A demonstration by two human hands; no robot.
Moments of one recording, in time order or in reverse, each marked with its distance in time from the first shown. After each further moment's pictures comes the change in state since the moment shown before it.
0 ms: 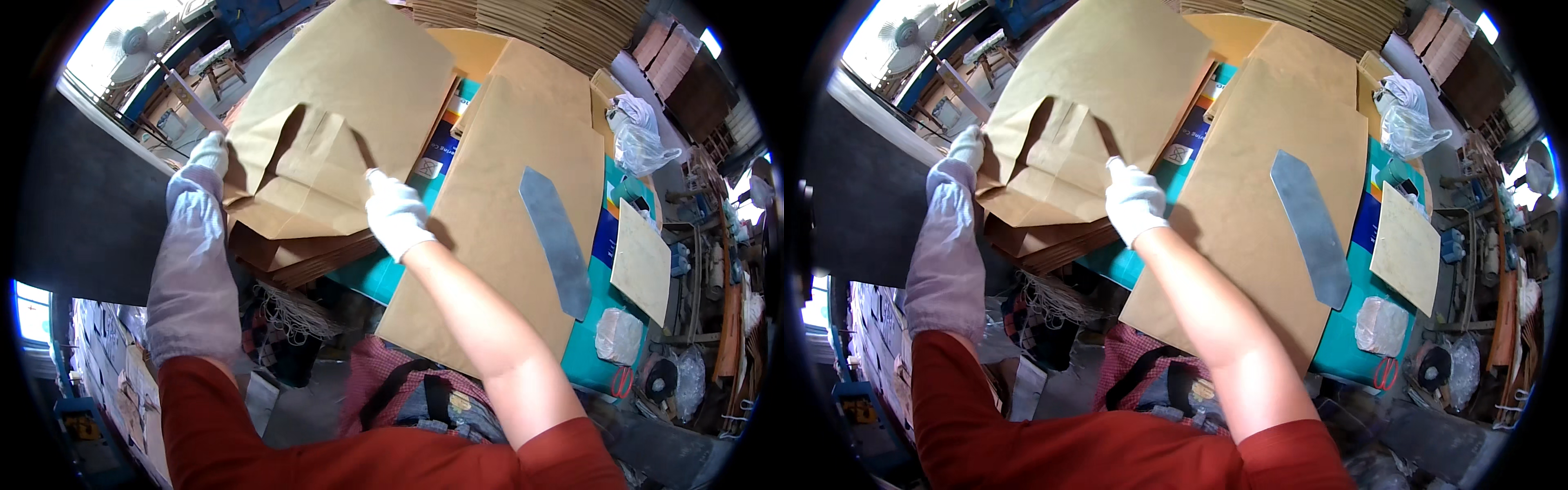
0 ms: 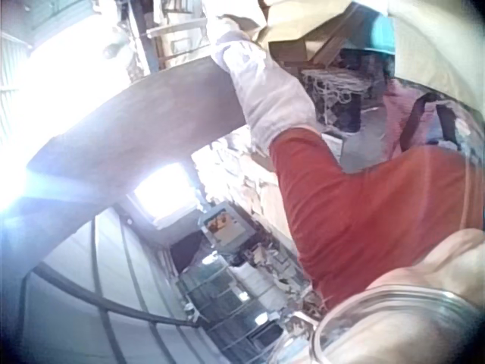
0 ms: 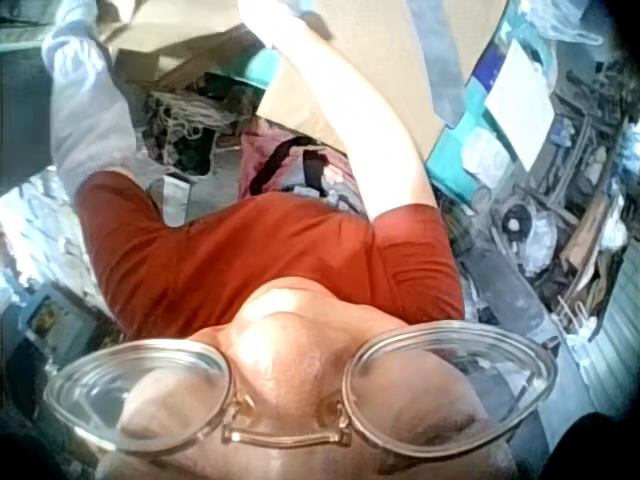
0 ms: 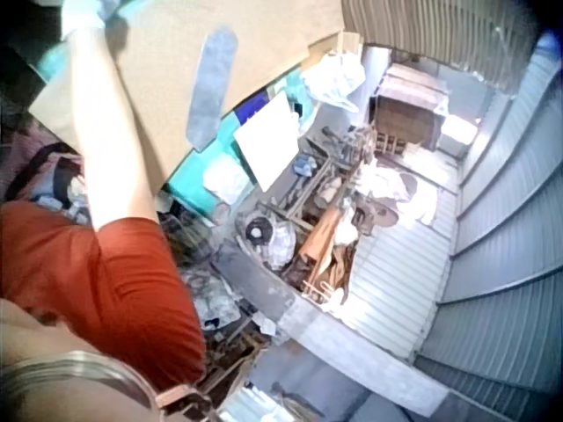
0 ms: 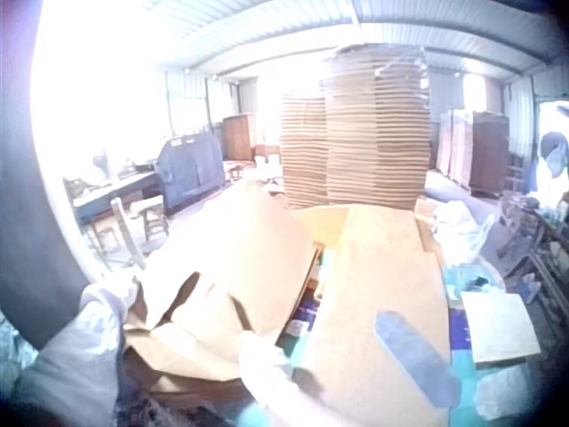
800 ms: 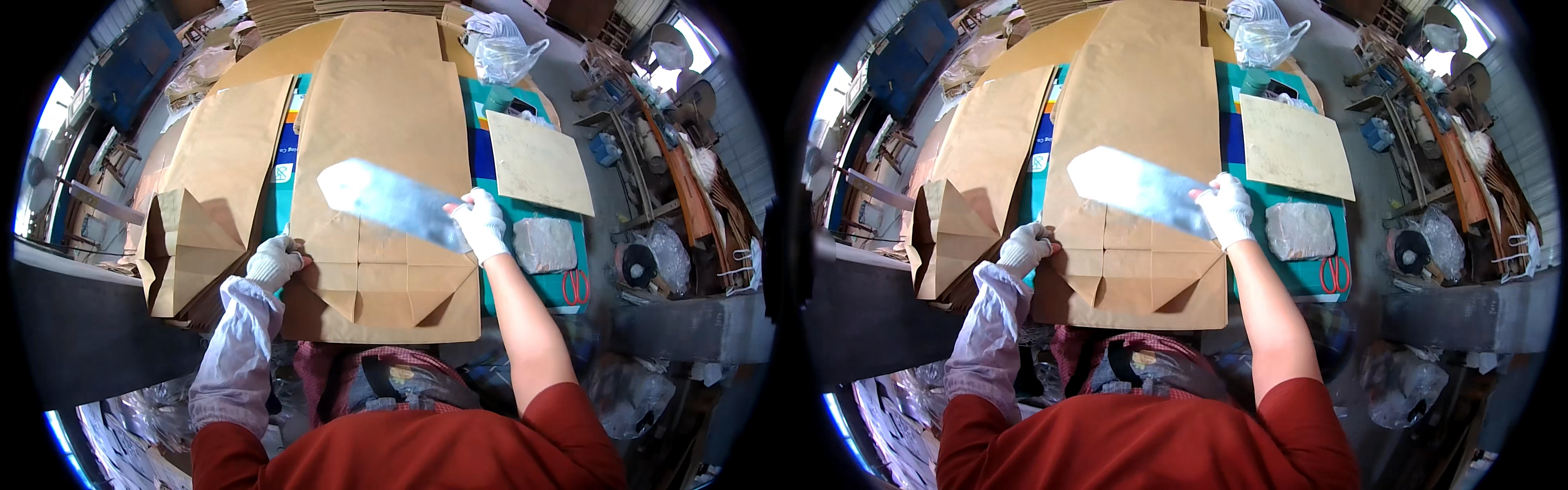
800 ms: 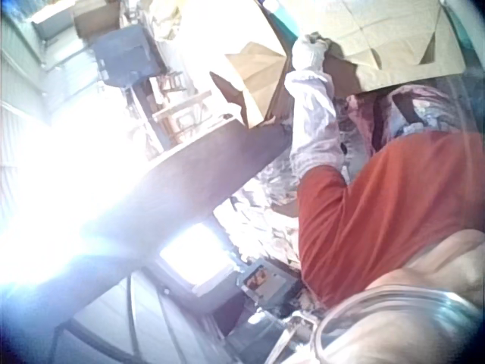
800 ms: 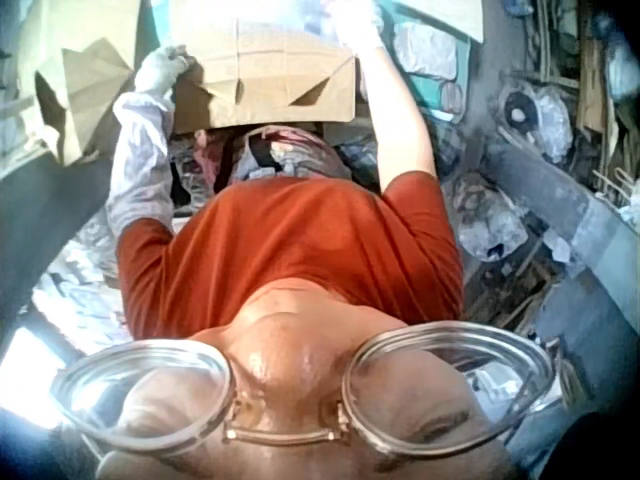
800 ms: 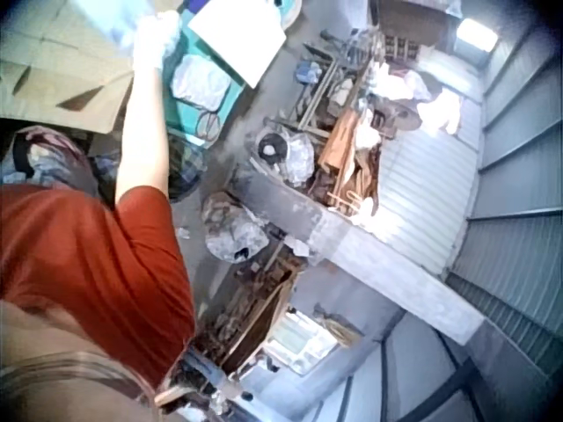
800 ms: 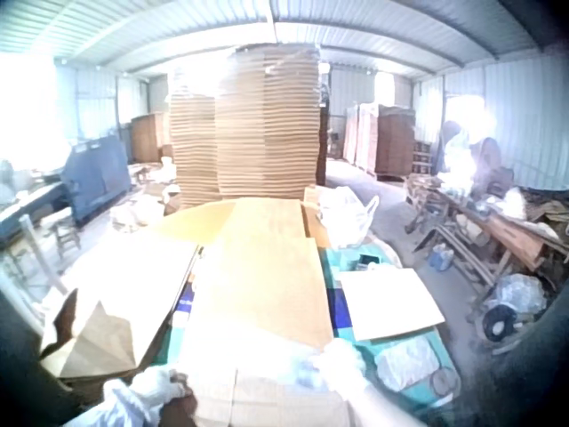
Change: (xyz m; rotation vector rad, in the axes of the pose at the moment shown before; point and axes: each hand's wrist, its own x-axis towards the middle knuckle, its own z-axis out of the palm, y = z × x) left_hand -0.231 0.345 0.006 -0.448 -0.935 0.110; right_hand -0.196 0.318 -0.152 -0.004 0.505 0.547
